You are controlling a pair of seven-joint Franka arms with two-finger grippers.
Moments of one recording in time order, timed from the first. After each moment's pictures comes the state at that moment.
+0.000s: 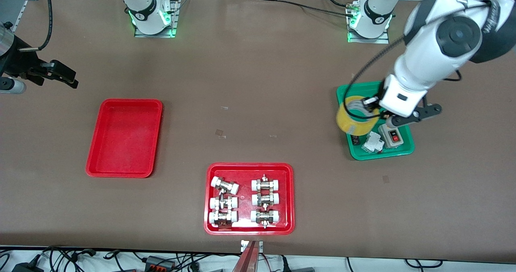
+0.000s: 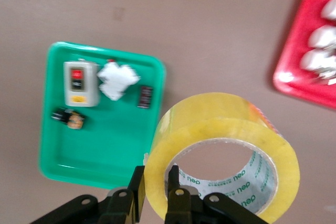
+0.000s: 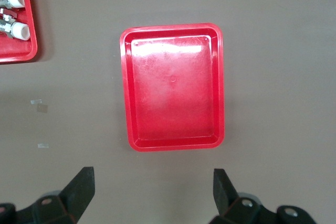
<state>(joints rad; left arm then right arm) 0.19 0.22 -0.59 -1.60 0.09 1.75 -0.78 0.06 -0.01 -0.04 -1.66 -0.01 1.65 0.10</state>
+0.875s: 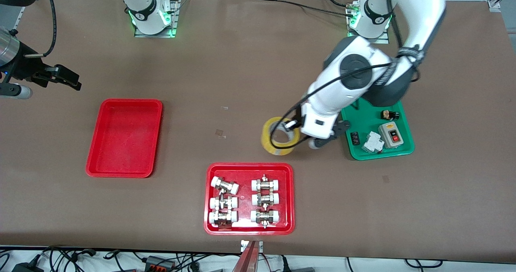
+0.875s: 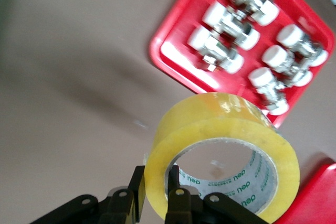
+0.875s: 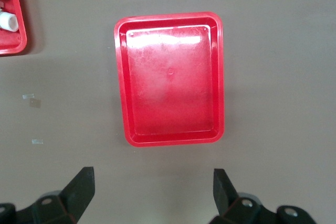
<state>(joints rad) -0.11 0.60 -0.59 -1.38 0.09 2.07 -1.26 0.05 0.00 -0.04 -1.68 -0.01 1.64 0.10</state>
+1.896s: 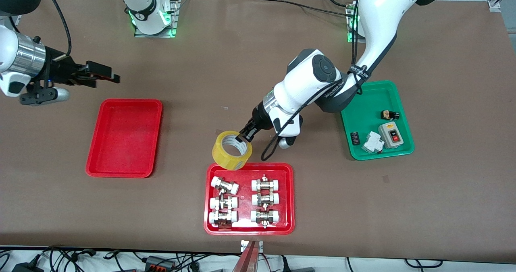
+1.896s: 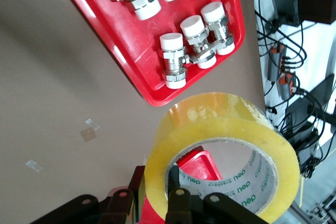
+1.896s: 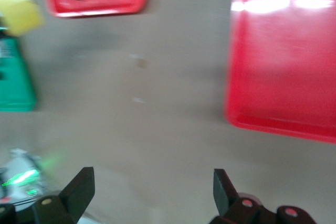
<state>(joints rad) -0.22 0.73 -0.59 -1.37 -0.01 2.57 -1.57 0.06 0.06 -0.03 -1.70 0.47 1.59 -0.06</state>
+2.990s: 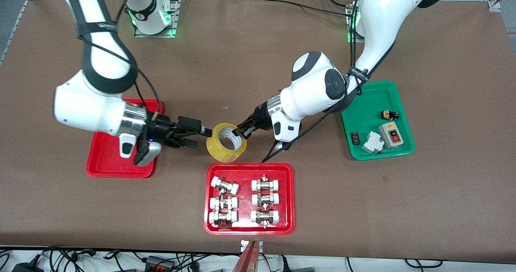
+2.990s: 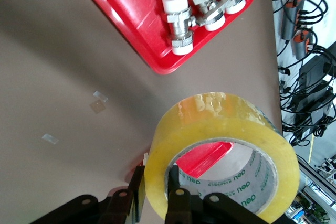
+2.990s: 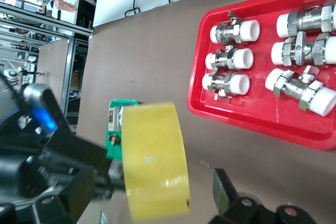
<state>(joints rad) -0.20 0.74 -0.62 -1.35 -0.26 2.49 -1.33 0.34 0.47 -0.02 -1.55 1.05 2.16 -0.37</state>
